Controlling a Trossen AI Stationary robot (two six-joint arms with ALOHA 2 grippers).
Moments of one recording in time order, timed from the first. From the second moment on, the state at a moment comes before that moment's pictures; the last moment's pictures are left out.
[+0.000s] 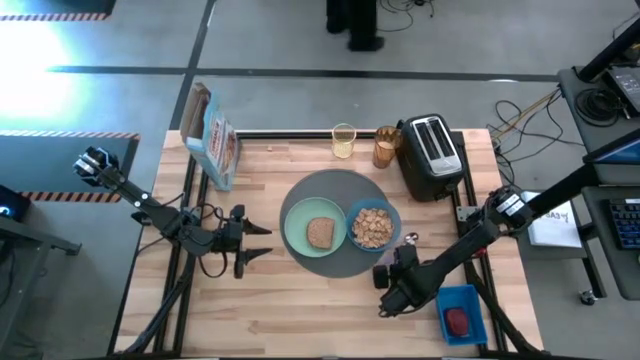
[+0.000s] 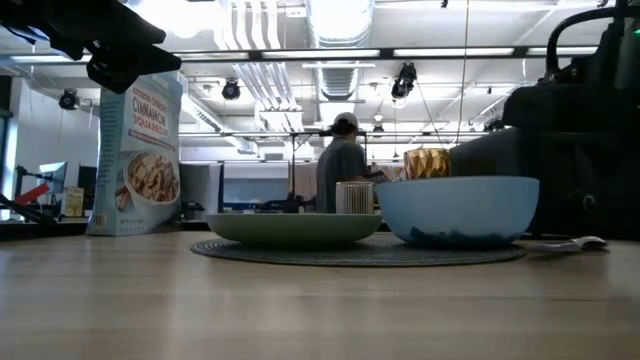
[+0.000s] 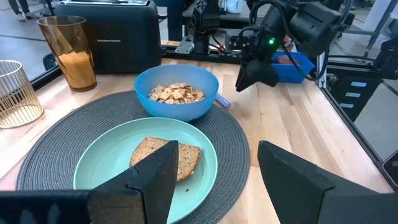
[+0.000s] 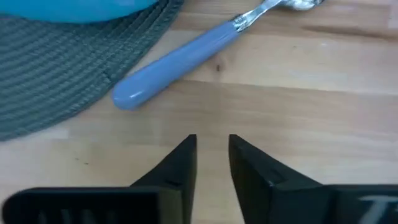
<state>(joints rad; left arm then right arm) -0.59 0.88 0.40 0.15 -0.65 -0.30 0.64 1.82 1.14 -1.04 0.24 2.15</state>
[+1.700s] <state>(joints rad) -0.59 0.88 0.40 0.12 -0.65 -0.30 0.54 1.82 1.06 -0.93 0.18 2.09</state>
